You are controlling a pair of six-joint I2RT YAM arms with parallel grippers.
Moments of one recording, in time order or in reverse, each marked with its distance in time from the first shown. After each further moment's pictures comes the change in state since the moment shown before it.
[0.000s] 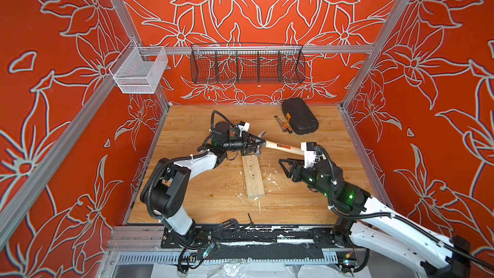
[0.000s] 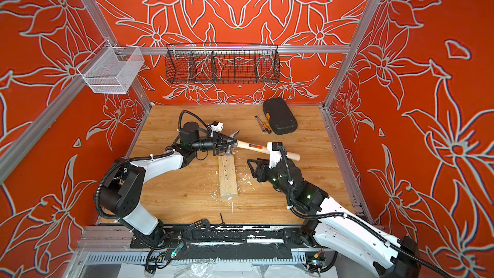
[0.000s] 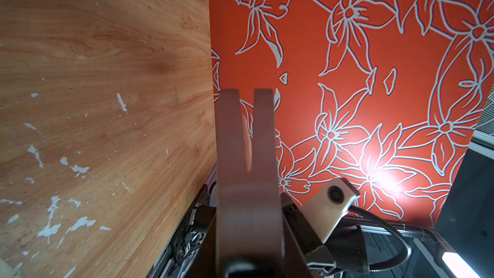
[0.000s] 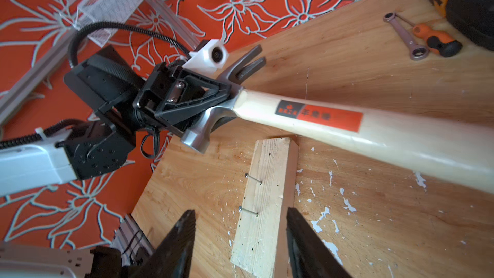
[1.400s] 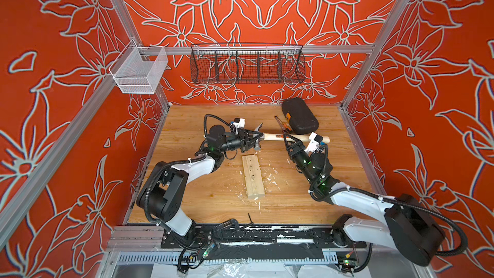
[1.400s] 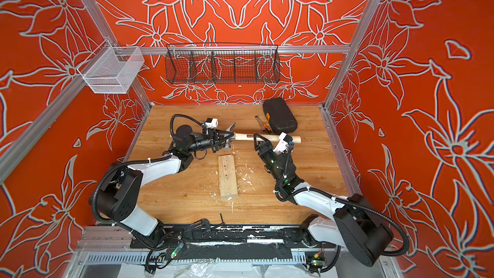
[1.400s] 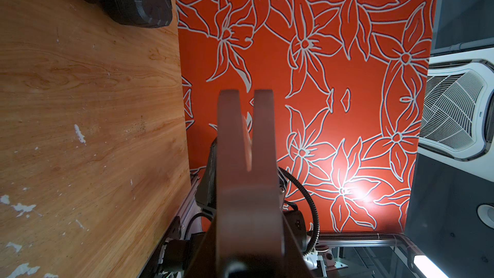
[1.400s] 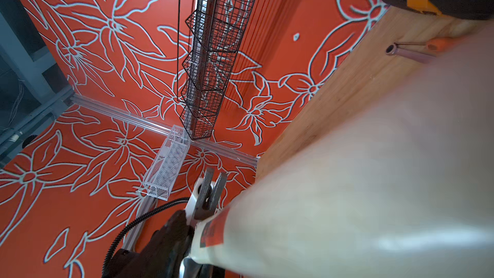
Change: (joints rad) left arm 0.002 -0.043 -0.072 0.246 -0.103 -0.163; right arm -0.199 0.499 -0.117 0.960 0.048 0.463
